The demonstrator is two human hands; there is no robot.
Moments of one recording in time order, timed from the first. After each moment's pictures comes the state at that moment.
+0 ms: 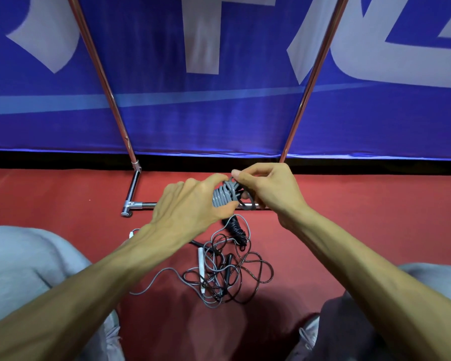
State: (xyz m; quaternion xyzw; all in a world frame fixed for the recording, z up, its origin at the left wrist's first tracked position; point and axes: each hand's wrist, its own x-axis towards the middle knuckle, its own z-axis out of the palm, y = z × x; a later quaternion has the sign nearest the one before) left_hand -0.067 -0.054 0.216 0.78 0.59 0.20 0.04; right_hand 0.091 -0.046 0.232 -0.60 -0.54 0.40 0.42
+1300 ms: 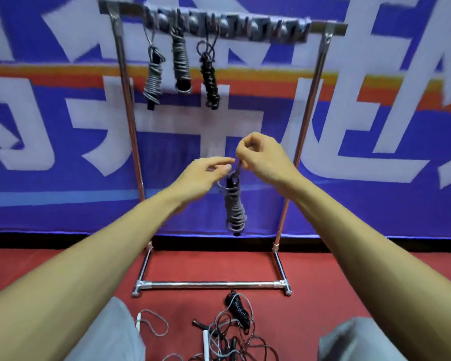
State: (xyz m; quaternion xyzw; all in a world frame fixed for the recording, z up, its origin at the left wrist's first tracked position) left_hand -0.095 -0.017 0.406 0.73 0.41 0.44 0.33; right_hand 0.062 -0.044 0.453 -0.51 -0.71 0.18 0.46
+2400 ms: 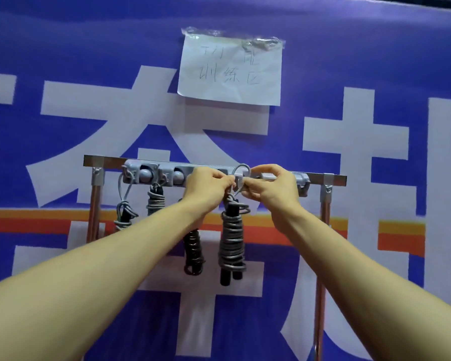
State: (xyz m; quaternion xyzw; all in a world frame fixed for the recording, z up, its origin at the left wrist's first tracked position) left_hand -0.034 0.173 0.656 0.65 0.41 0.63 0.14; right_hand 0.098 0.169 0.659 -0.34 -0.58 0.24 0.71
